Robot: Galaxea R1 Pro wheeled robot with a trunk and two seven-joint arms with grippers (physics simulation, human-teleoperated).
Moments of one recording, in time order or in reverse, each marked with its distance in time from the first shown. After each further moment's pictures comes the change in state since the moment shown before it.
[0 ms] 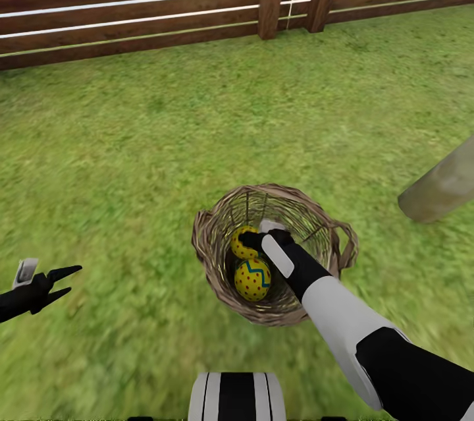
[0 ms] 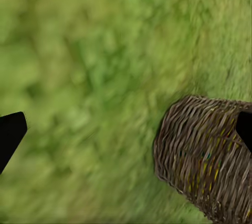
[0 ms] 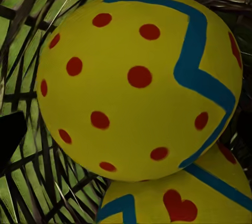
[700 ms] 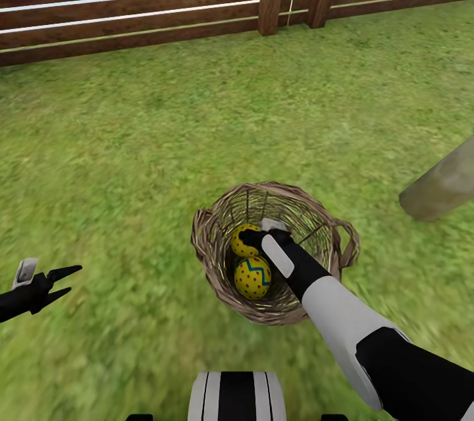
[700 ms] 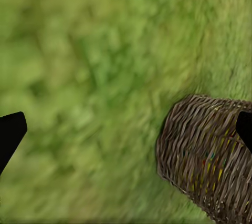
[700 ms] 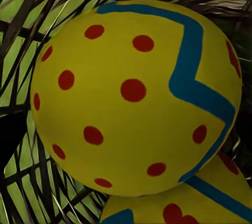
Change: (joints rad) left arm 0.000 0.000 0.000 0.000 -0.001 0.000 0.000; right arm 0.000 0.000 0.000 0.000 -0.001 -0.045 0.002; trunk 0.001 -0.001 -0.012
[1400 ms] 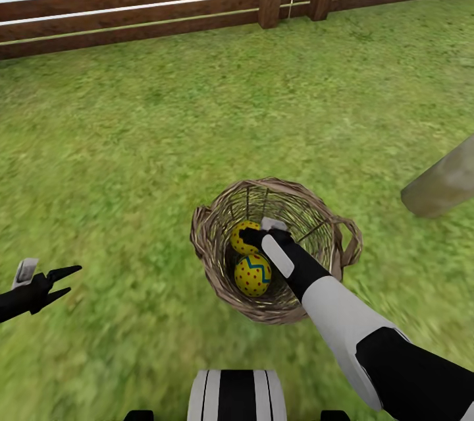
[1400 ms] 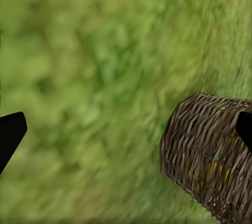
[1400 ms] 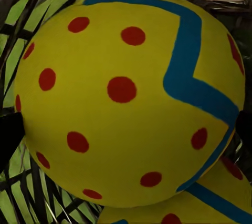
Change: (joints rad) left arm 0.000 0.001 0.001 0.000 0.000 -0.002 0.000; right arm 0.000 0.000 0.000 0.000 0.000 -0.027 0.003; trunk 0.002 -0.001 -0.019
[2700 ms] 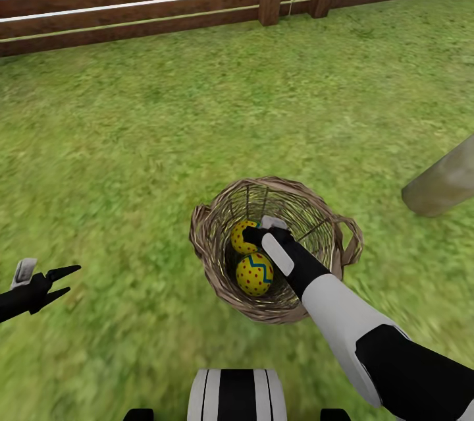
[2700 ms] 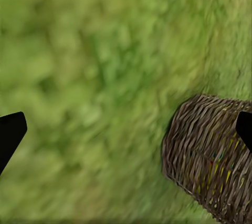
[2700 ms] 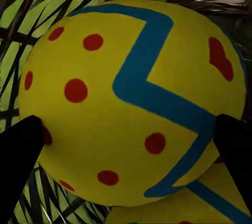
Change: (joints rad) left arm 0.000 -0.001 0.008 -0.002 0.000 0.000 0.000; right arm -0.011 0.000 -0.001 0.010 0.004 -0.002 0.003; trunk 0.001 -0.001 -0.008
